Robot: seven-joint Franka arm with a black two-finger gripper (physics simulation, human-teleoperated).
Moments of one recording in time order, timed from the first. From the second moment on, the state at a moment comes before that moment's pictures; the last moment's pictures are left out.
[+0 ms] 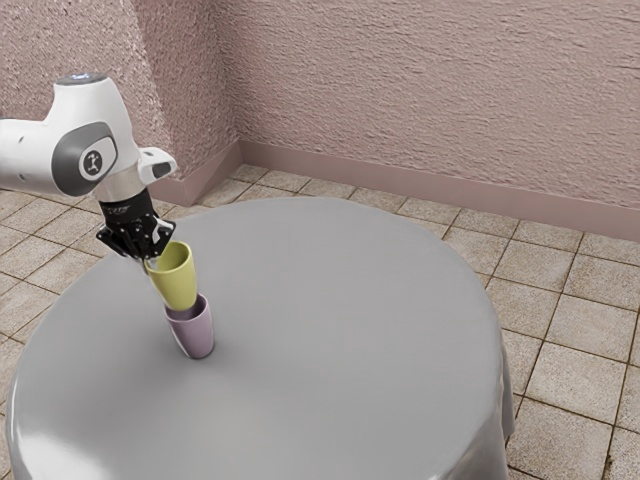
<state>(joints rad) 0.30 -0.11 -0.12 -2.17 0.00 2.09 -0.25</state>
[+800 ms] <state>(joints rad) 0.31 -0.05 -0.12 -2.17 0.00 2.14 -0.22</state>
